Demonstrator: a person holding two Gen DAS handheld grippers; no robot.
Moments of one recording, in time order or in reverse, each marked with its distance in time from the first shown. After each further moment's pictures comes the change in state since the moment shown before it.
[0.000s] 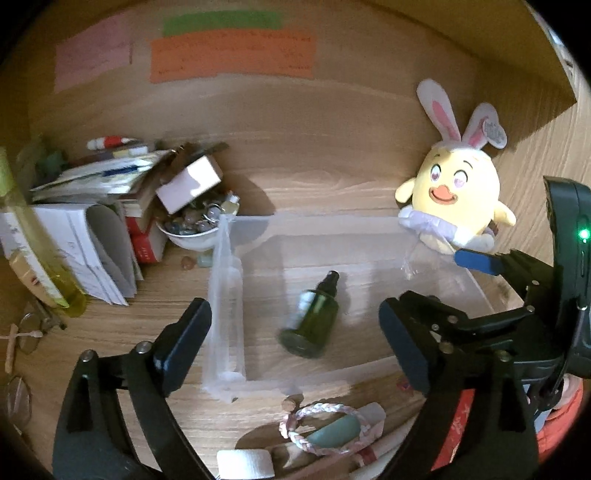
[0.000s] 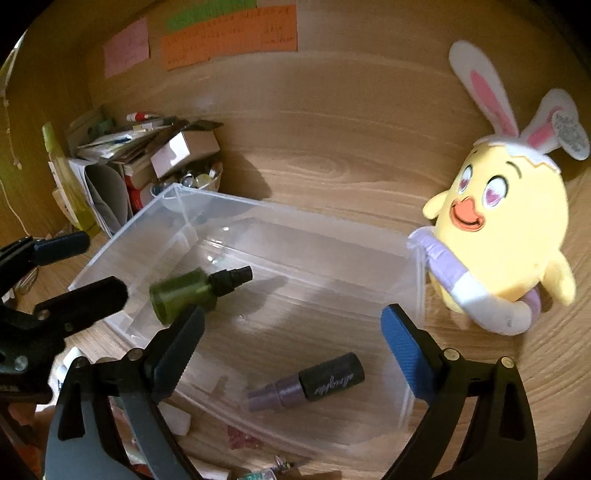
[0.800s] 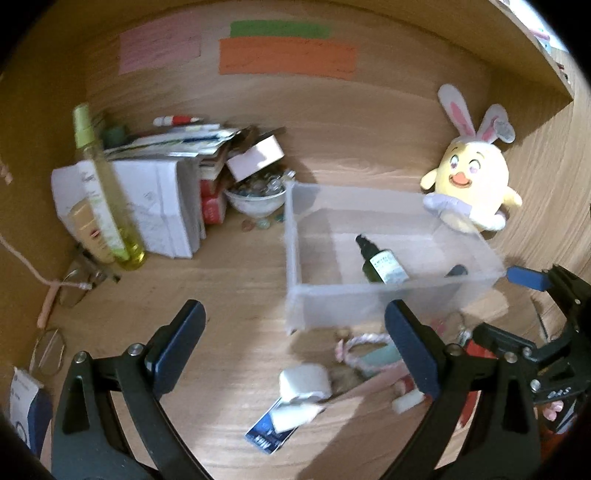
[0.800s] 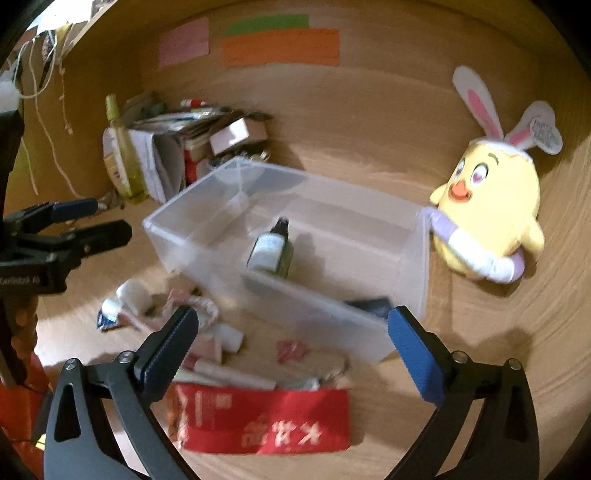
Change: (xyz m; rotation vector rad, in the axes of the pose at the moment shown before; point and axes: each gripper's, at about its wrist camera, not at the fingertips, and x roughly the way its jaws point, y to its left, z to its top) left arm -0.053 0.035 -0.050 -0.038 0.011 0.102; right arm -0.062 0.033 -0.055 -0.072 -0.009 0.064
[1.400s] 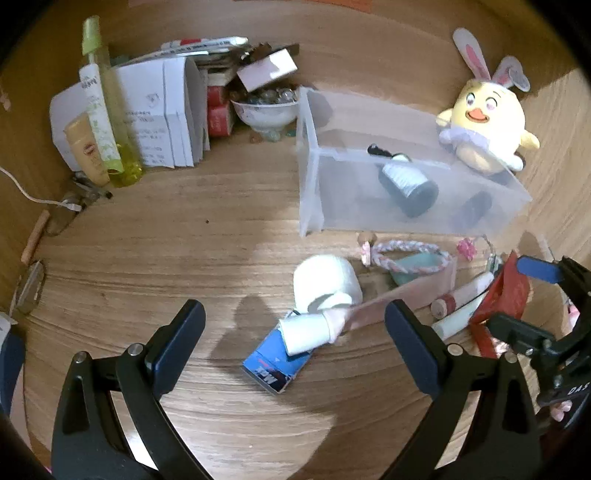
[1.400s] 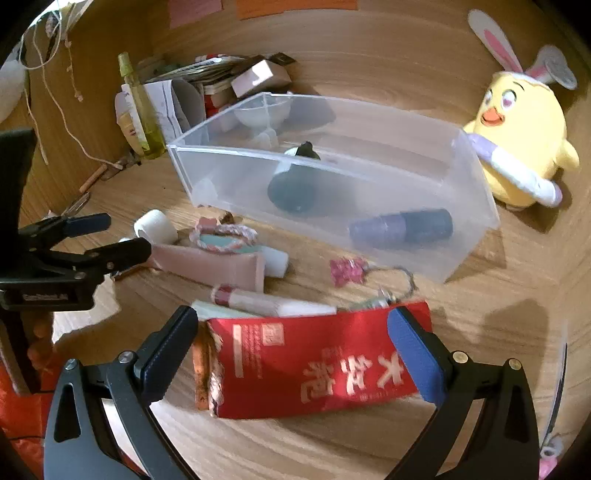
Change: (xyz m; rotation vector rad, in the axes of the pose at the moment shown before) left arm 0.029 0.007 -0.064 -0.019 0.171 0.001; right arm 0.024 0.020 -0.052 0.052 0.114 0.076
